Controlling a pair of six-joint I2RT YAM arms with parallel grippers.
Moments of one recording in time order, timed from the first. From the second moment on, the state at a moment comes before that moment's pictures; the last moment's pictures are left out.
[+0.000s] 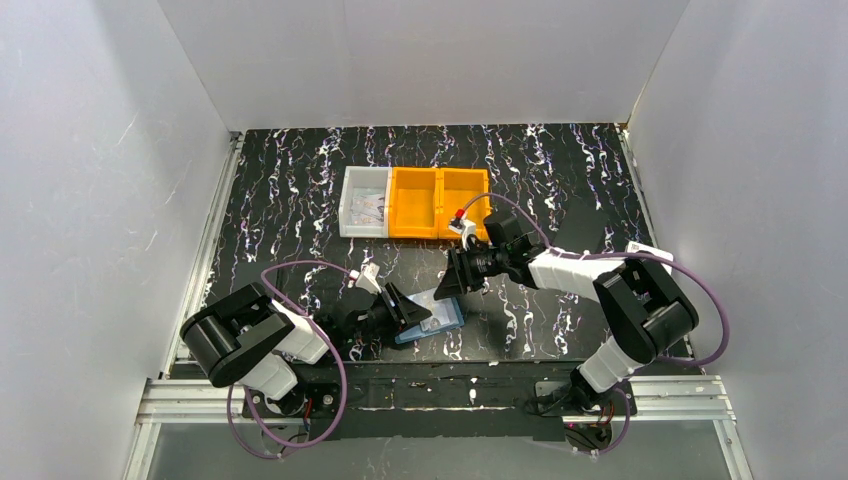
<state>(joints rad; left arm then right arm) -0.83 1.50 0.14 0.89 0.11 -1.26 0.62 1.58 0.74 0.08 -0.80 0.38</state>
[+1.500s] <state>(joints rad) -0.83 1.52 0.12 0.93 0.11 -1.28 0.65 1.72 0.75 0.18 -0.86 0.52</state>
